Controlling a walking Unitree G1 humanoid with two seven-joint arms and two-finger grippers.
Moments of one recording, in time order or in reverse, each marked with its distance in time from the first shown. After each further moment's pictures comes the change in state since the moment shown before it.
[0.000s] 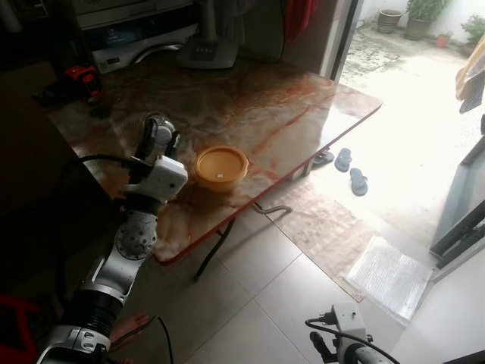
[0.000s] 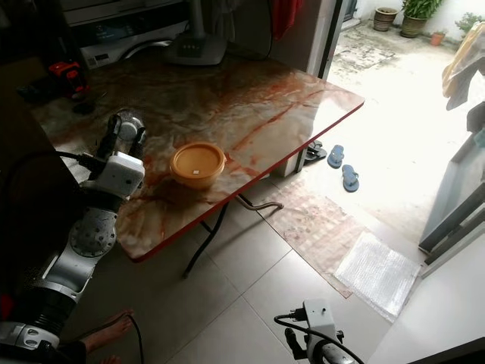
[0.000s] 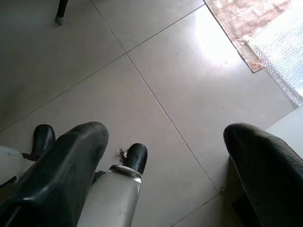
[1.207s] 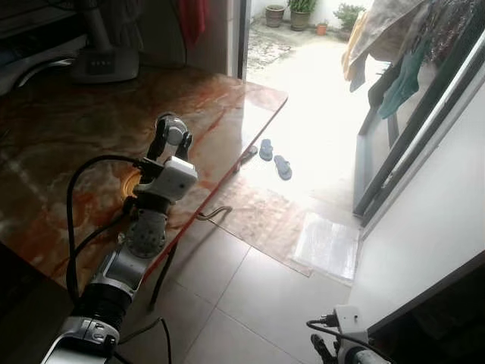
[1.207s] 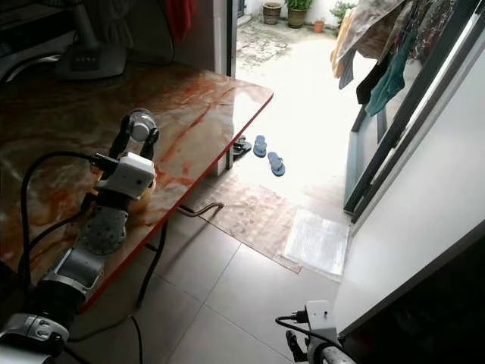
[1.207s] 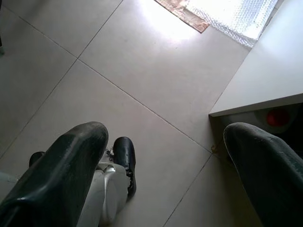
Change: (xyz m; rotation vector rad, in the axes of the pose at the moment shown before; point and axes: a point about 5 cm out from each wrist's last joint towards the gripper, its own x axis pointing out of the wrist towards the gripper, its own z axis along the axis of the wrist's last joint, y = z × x) left arm 0.005 -0.010 -0.003 -0.035 0.009 -0.007; right arm 0.000 0.001 -0.001 0.029 0.003 -0.007
